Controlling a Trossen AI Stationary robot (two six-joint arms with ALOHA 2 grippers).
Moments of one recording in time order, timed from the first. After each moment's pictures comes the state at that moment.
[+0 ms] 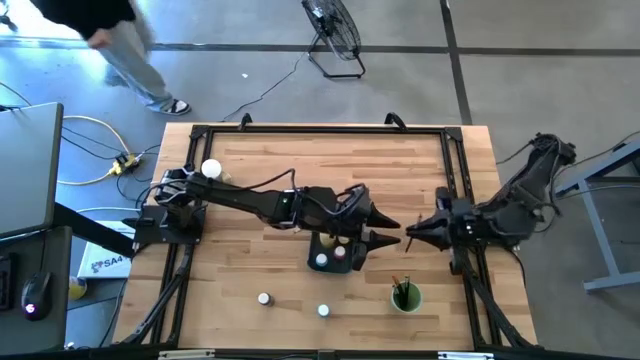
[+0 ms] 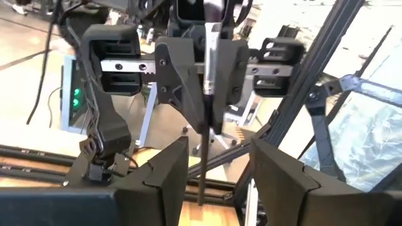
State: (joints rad) left arm -0.19 1.89 1.79 0.13 -0.06 -0.32; right arm 0.80 0.87 0.96 -0.26 0.74 0.45
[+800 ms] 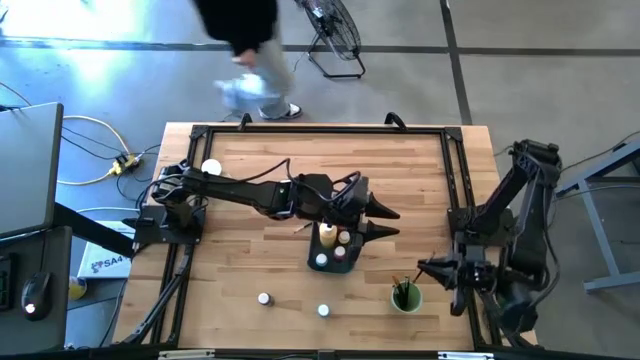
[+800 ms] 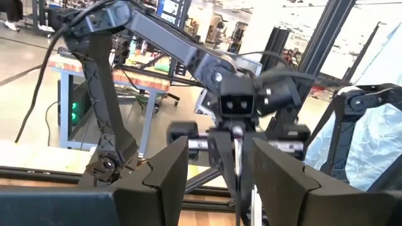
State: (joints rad) left arm -0.16 1.85 1.79 0.13 0.01 -0.27; right arm 1.23 1.20 0.96 -0.56 1.40 1.18
